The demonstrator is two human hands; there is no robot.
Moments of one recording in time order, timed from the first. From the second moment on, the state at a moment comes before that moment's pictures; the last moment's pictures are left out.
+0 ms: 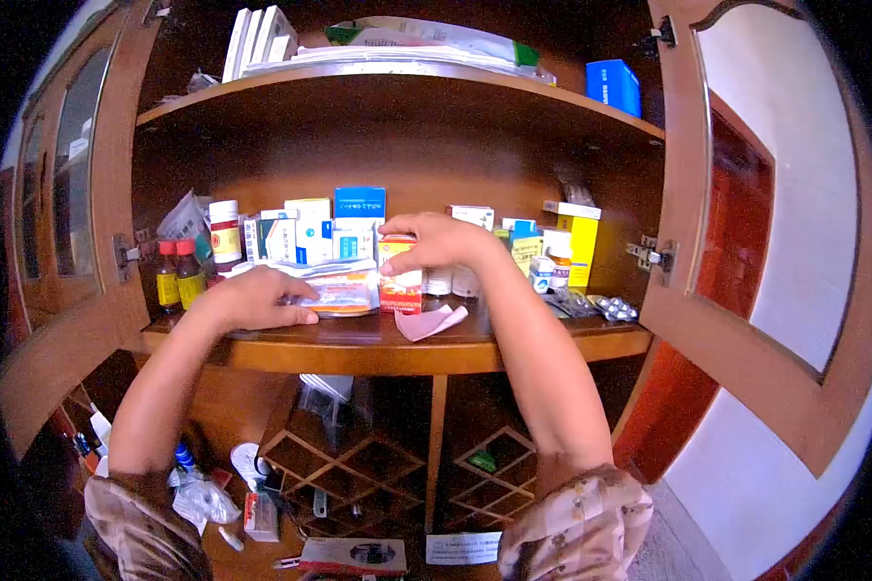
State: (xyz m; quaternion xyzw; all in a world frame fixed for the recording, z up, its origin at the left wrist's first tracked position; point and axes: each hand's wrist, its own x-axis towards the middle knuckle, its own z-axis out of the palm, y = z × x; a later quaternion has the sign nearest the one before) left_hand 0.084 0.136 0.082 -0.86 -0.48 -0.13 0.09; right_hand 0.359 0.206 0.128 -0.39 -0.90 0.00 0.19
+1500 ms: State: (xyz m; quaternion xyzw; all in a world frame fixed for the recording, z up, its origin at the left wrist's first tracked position) left_hand 0.051 0.117 0.061 -0.66 -0.30 -0.64 0.25; right_hand 0.368 0.209 0.111 -0.28 -0.89 0.13 0.34
